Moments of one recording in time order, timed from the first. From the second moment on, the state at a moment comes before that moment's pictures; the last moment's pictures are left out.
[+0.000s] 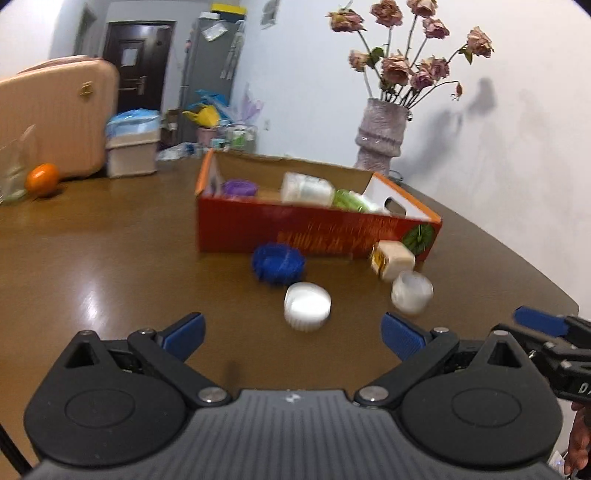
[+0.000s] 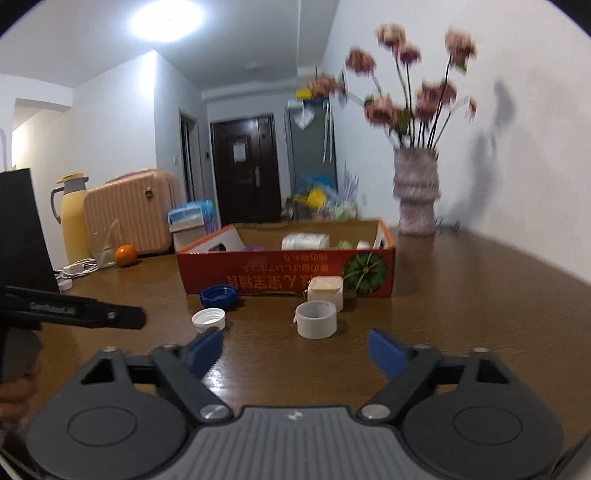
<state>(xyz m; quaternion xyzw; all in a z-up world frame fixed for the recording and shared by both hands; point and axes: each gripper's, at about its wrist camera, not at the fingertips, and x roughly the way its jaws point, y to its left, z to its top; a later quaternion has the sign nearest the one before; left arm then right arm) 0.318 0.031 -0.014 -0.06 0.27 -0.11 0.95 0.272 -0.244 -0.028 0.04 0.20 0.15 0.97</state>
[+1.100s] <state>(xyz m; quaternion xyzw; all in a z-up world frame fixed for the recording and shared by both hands) 0.376 0.024 -0.001 -0.05 0.23 -0.11 0.97 0.352 -0.223 -0.033 0.01 0.26 0.12 0.96</state>
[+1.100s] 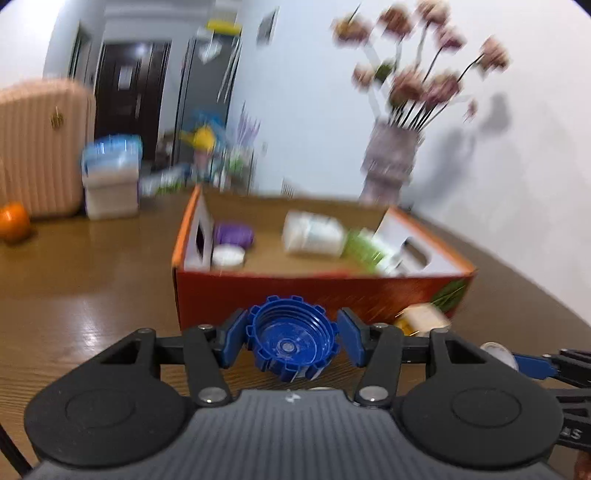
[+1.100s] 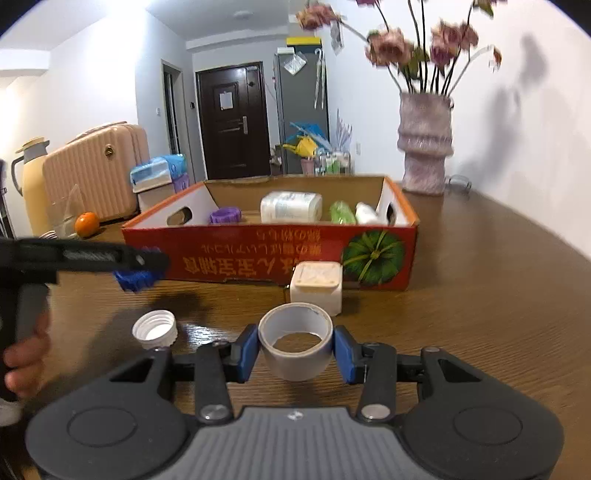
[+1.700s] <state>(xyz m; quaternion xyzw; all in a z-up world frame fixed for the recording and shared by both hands) 0.164 0.025 0.037 -0.04 0.11 -0.02 0.99 0.206 -0.220 0.029 0.01 0.13 0.14 0.98</state>
